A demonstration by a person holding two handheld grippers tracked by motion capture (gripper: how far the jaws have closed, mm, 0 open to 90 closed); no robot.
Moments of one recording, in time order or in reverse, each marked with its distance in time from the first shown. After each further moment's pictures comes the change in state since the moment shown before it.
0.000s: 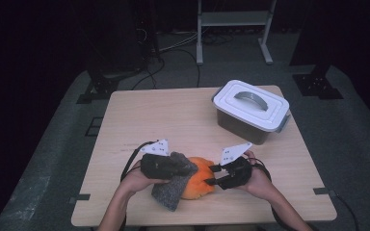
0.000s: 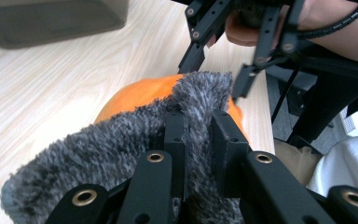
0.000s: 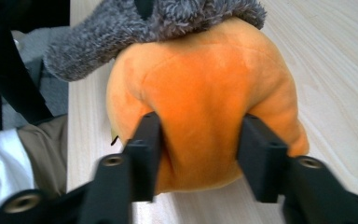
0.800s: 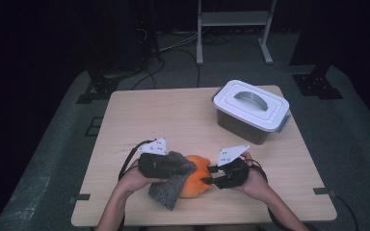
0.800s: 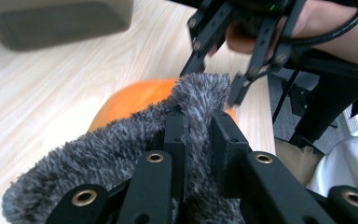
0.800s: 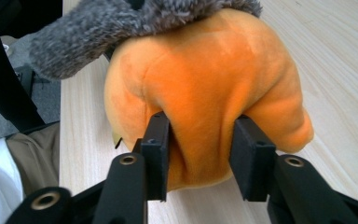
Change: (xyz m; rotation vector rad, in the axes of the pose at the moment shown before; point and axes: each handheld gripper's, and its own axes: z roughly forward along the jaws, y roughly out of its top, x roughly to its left) left arm -0.009 0.013 -0.005 0.004 0.016 0.042; right arm 0.004 0.002 0.009 -0.016 -0.031 -0.003
